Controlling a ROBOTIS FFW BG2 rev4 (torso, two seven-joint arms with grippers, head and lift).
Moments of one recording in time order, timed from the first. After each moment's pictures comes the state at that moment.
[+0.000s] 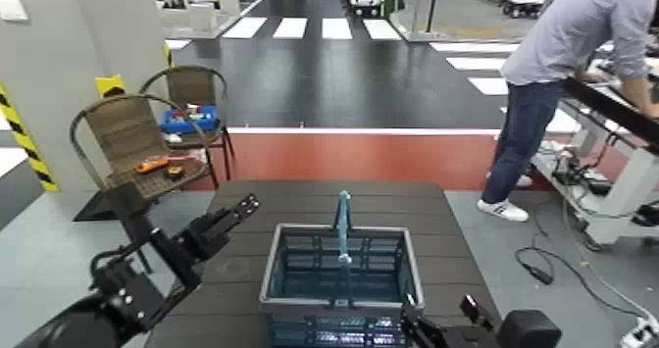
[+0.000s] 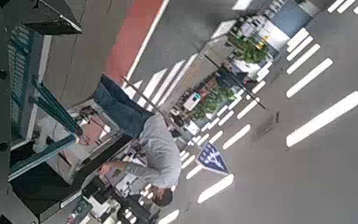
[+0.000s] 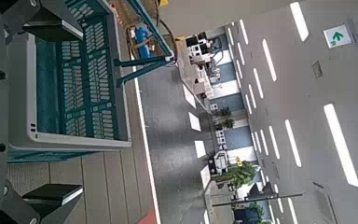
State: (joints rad) left arm -0.11 0.20 0.04 -1.66 0.90 0.49 -0.38; right arm 0.38 -0.11 0.16 -1.93 -0.26 0.07 -0.04
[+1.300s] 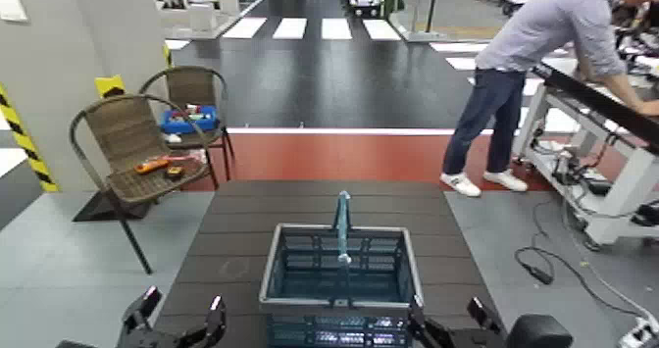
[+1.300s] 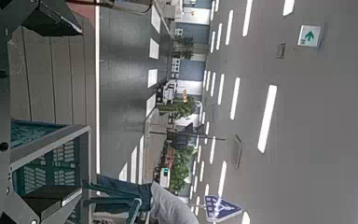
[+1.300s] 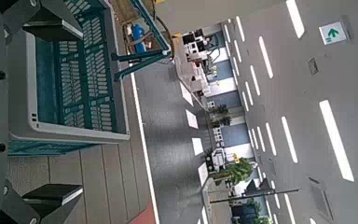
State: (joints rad) left arm 0.38 0.11 0.02 -1.77 0.22 -0.27 -0.23; right arm 0.39 -0.11 0.14 -1.93 -0.27 0.04 -0.04
